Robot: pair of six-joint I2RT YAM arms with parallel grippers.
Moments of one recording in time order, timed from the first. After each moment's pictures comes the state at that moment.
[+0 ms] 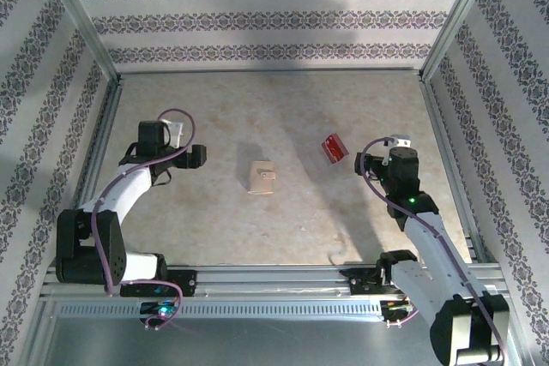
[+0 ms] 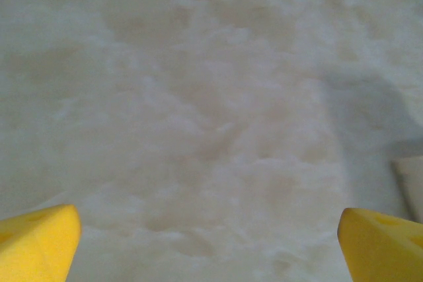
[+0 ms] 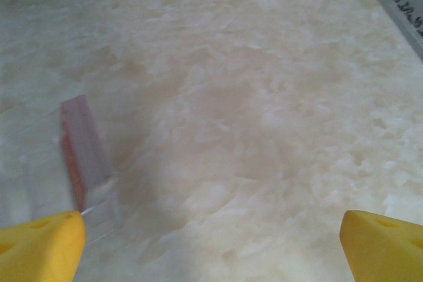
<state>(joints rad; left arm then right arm) 0.04 1.34 0.74 -0.21 0.24 0.00 0.06 0.85 0.47 -0.18 0.11 0.18</state>
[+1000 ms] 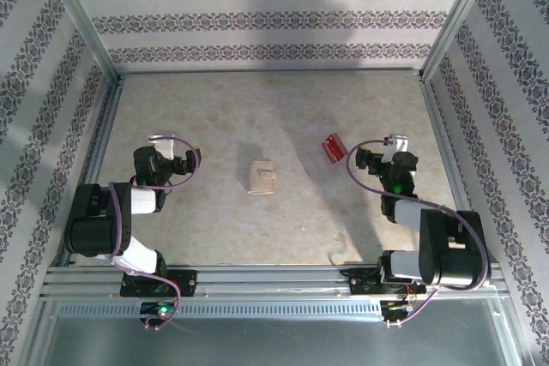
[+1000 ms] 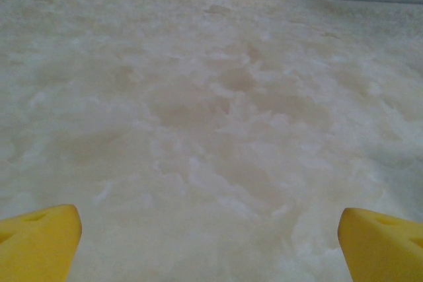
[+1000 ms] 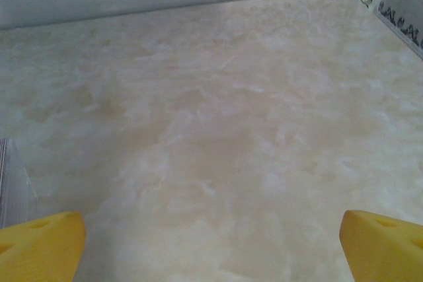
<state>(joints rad) 0.11 1.54 0.38 0.77 0.28 -0.03 -0.08 1.35 0.30 0.69 -0.06 0.10</state>
